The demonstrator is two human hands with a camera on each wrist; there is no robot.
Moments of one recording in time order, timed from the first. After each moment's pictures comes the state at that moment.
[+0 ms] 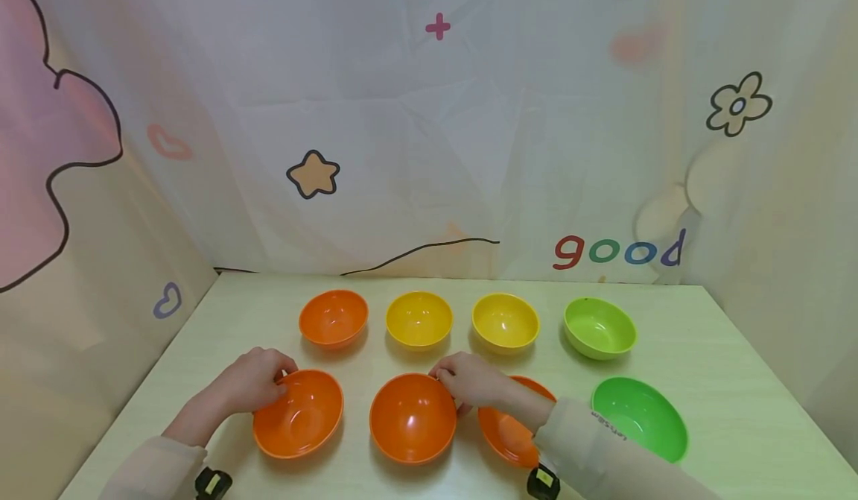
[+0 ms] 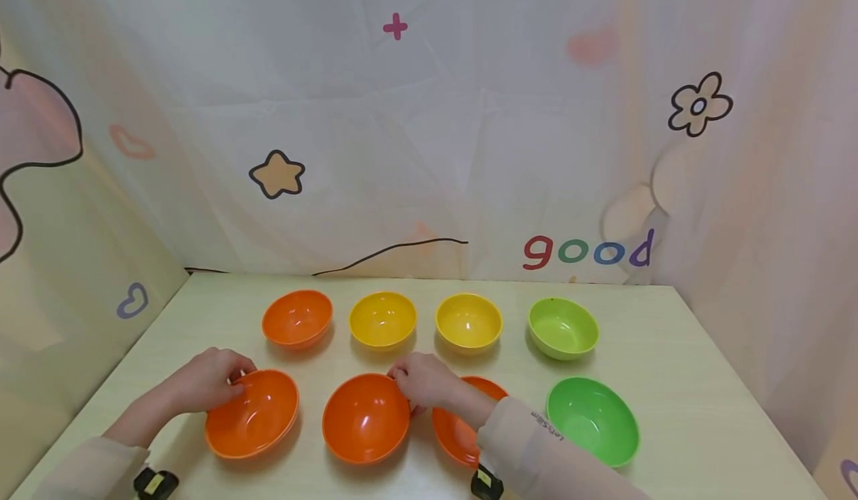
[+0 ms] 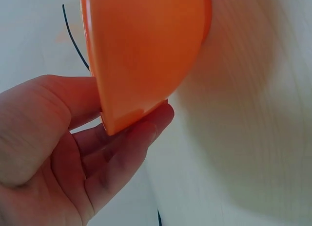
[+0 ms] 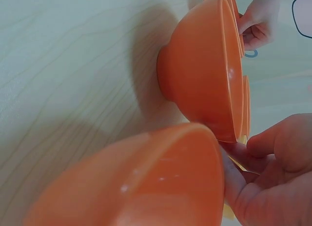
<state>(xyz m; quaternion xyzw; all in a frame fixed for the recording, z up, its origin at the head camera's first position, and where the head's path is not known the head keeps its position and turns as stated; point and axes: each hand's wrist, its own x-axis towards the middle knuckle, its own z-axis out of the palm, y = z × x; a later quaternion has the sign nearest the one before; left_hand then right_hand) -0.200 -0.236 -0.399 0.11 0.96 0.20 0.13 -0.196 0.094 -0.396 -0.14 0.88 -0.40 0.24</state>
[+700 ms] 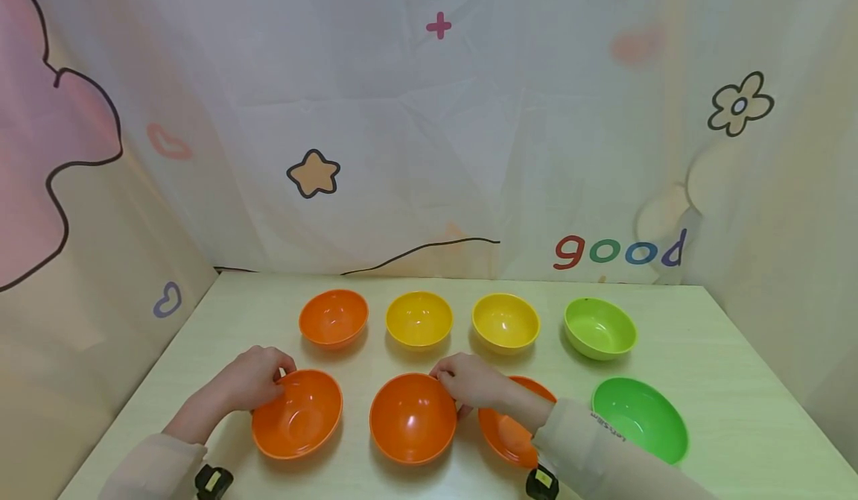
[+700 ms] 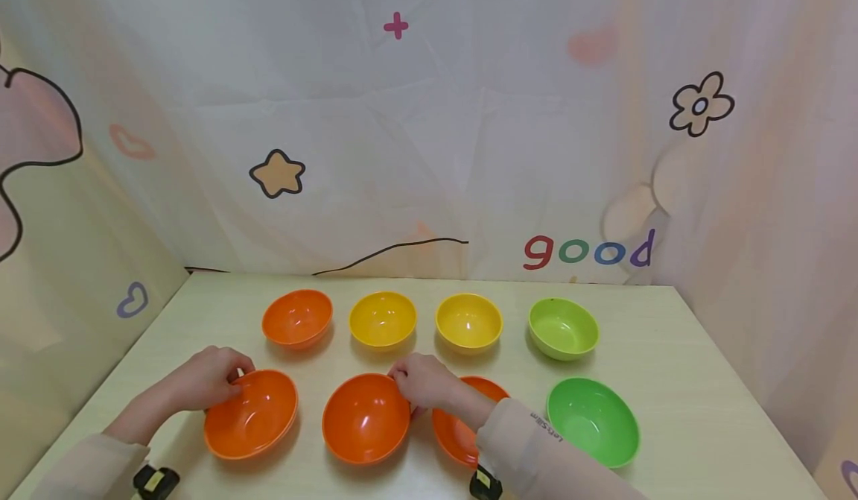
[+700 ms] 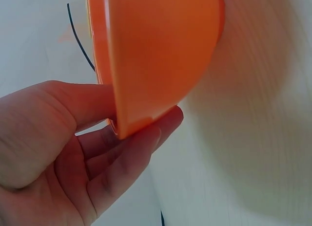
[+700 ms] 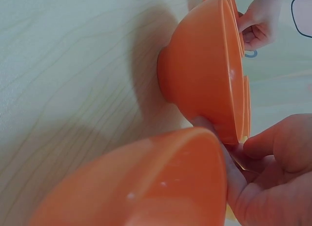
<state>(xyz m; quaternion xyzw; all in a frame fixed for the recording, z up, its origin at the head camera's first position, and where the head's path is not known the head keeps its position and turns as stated) -0.197 -0.235 -0.394 0.10 0.96 0.21 0.14 -0.196 0.094 -0.398 -0.13 0.87 -0.40 0.25</state>
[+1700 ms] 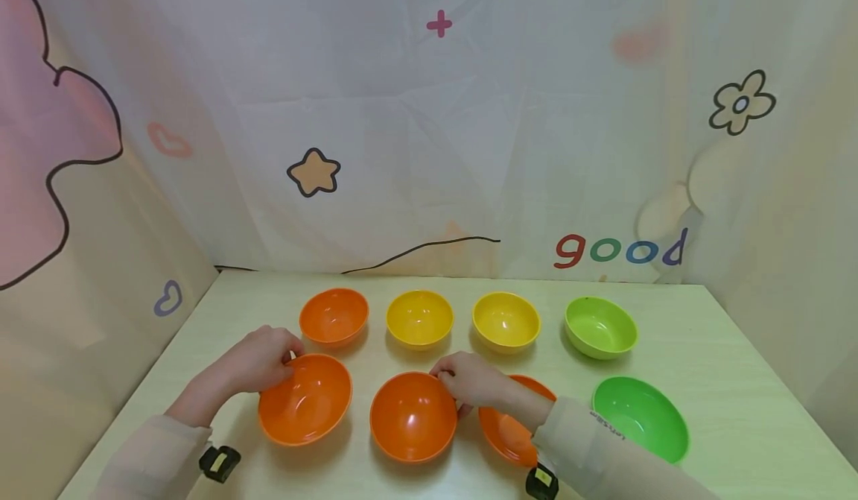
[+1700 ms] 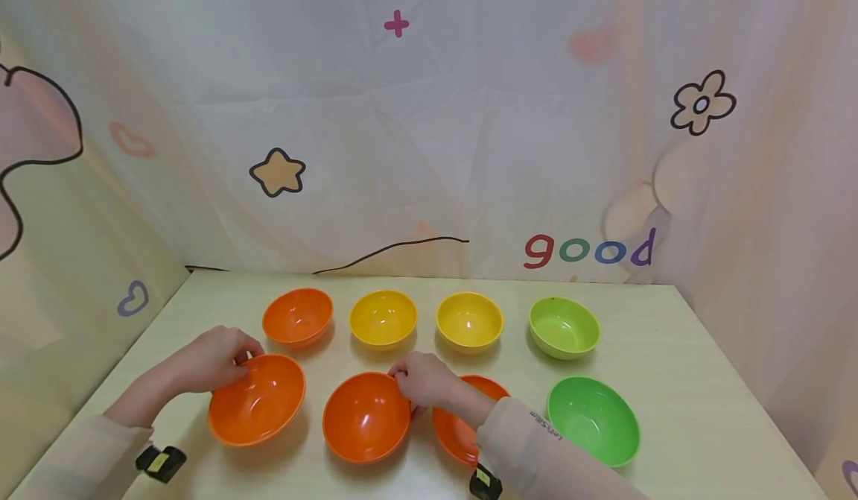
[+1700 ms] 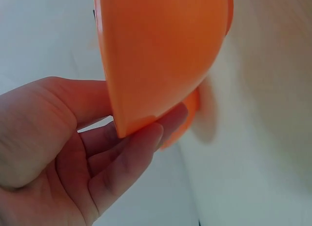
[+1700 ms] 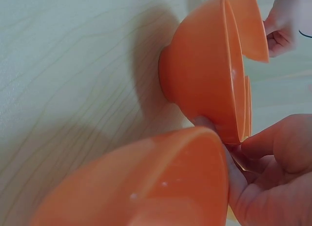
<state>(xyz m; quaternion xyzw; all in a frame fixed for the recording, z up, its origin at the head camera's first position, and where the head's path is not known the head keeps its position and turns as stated) -0.205 -0.222 -0.365 0.15 0.96 0.19 0.13 -0.195 0.093 -0.397 -0.13 0.87 -0.41 0.24</state>
